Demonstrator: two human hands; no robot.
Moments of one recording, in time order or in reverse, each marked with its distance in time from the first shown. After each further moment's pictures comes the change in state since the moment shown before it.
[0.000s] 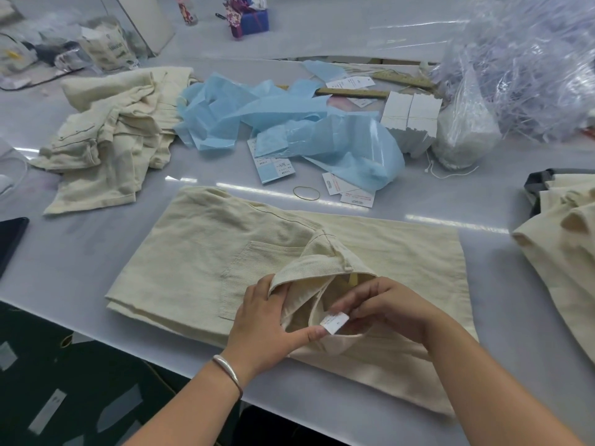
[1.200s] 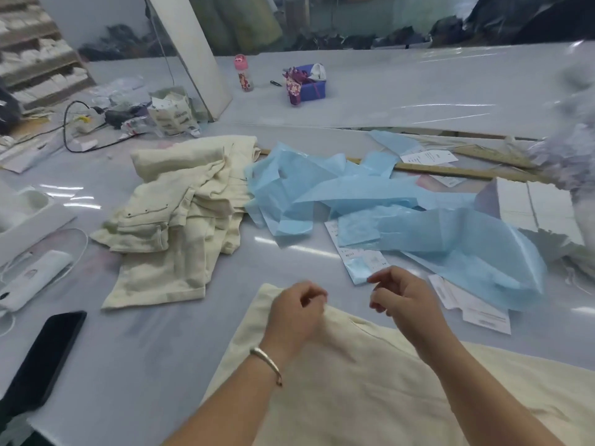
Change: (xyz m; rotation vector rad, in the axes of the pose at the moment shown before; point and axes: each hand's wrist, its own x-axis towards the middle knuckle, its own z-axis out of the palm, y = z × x) left_hand 0.185 -0.109 -0.148 -0.745 0.250 -0.049; right_hand 0.207 -0.160 0.069 -0.248 0.699 -0.337
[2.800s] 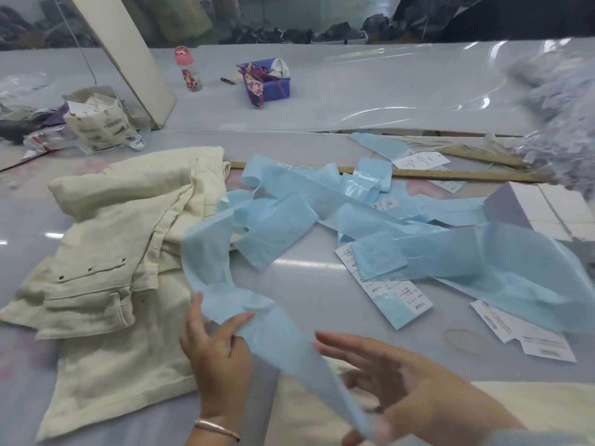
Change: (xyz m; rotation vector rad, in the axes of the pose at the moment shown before) left_hand 0.106 -0.090 -0.110 0.315 0.537 0.278; right_hand 0.028 -0.027 0.088 0.628 -0.858 0.069
